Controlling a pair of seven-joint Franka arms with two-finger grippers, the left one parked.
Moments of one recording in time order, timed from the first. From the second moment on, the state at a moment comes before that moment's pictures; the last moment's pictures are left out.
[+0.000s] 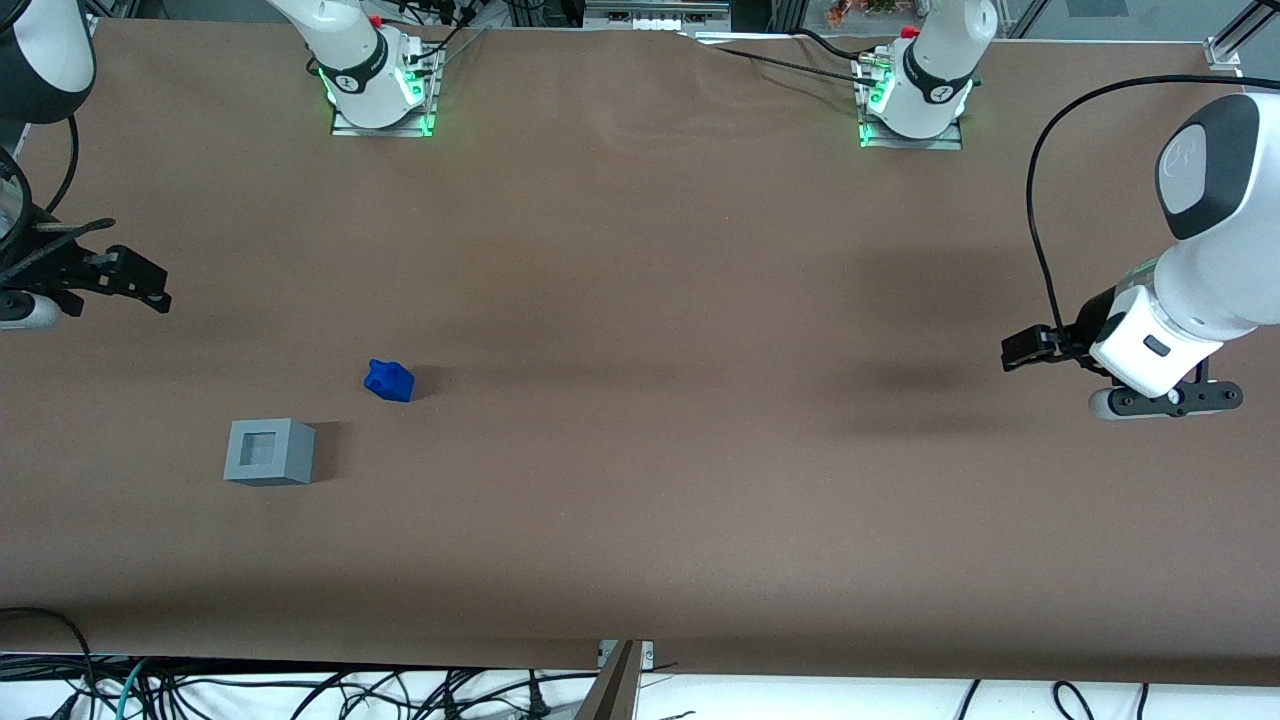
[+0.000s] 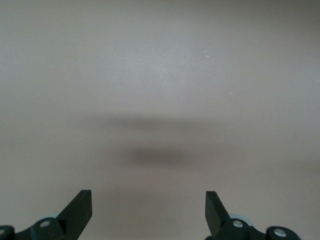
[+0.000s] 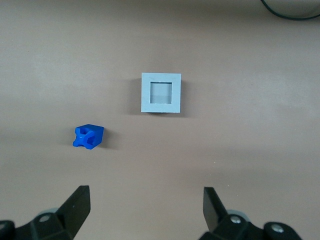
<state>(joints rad) -0.01 0.07 -0.04 -1.68 -0.04 1.82 -0.11</state>
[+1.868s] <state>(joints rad) 0.15 0.28 0.00 -1.68 -0.10 1.91 0.17</state>
